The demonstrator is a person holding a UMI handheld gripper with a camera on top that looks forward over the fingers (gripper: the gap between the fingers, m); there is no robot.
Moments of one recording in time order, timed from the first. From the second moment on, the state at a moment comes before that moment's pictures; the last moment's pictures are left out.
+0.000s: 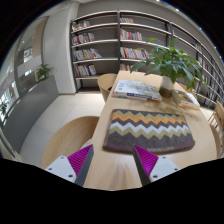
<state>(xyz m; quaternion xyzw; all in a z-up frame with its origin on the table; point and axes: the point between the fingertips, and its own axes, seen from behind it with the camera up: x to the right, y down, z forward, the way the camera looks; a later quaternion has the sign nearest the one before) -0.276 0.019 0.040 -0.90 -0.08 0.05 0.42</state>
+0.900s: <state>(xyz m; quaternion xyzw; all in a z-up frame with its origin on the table) -0.193 0.147 0.104 -0.90 -0.09 -0.01 0.43</state>
